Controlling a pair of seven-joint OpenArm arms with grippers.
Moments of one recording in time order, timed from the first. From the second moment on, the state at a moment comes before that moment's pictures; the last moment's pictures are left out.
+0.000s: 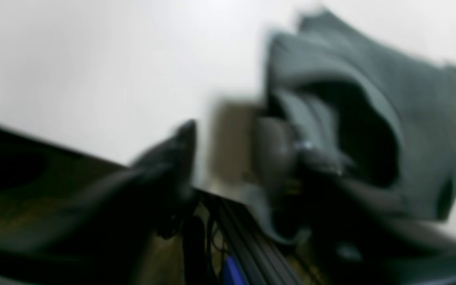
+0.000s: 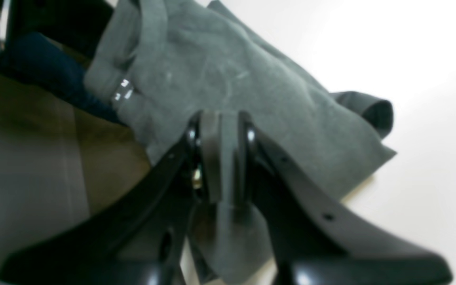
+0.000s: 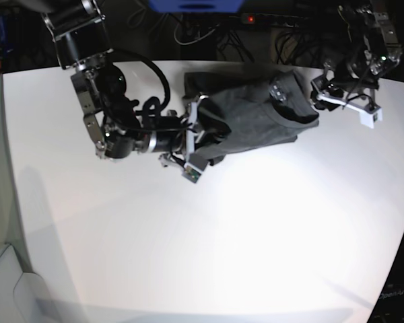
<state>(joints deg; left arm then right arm) 23.7 -10.0 -22.4 113.0 -36.4 11.8 62.9 6.9 7.8 -18.8 89.3 41.2 39.9 -59.7</state>
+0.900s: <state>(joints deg) 19.4 -12.0 -17.4 104.8 -51.2 11.4 62.2 6.7 7.8 -18.9 89.4 41.2 39.9 -60.0</state>
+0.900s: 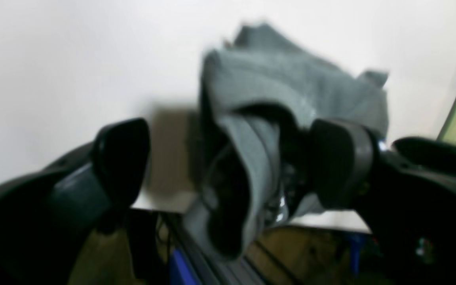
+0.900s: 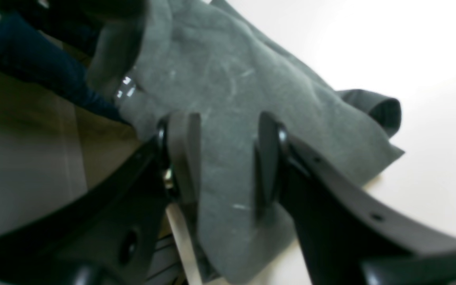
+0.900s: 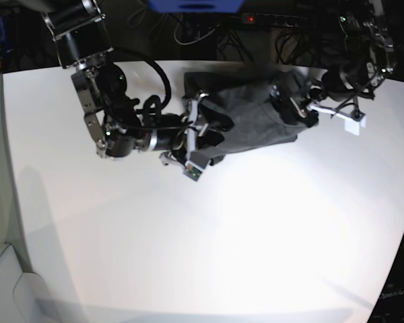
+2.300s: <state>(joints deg) -0.5 -14.0 4.6 84.2 -45.7 10.4 54.8 6.3 20.2 4.1 89.7 41.8 39.9 -60.0</state>
